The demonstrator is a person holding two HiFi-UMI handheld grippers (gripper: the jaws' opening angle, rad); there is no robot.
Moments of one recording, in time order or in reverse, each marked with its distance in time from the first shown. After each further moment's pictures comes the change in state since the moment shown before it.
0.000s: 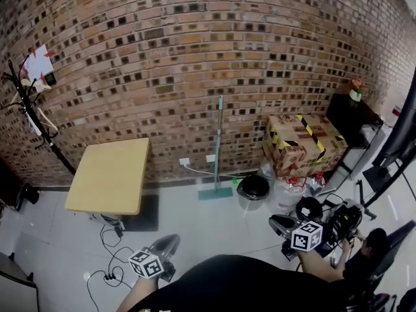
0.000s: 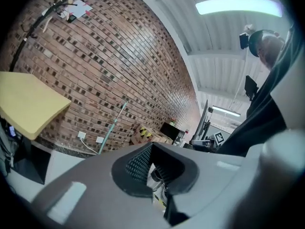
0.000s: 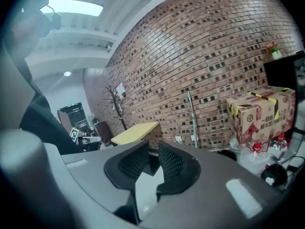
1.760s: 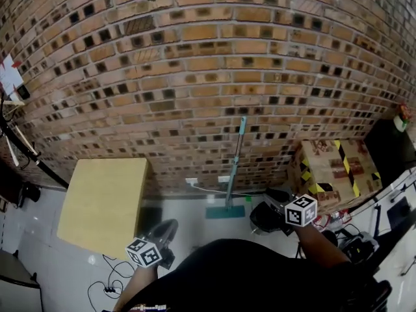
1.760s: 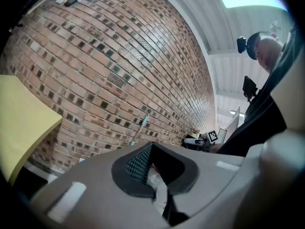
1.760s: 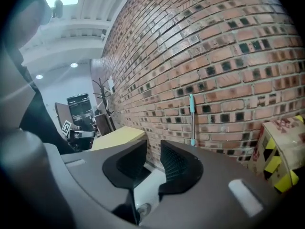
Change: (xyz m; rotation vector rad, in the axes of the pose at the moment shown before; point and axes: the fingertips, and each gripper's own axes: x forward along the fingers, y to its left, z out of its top) left arm 0.259 0.218 0.171 -0.010 -0.067 0.108; right arm 0.343 -0.218 0.212 -0.134 0.085 0.101
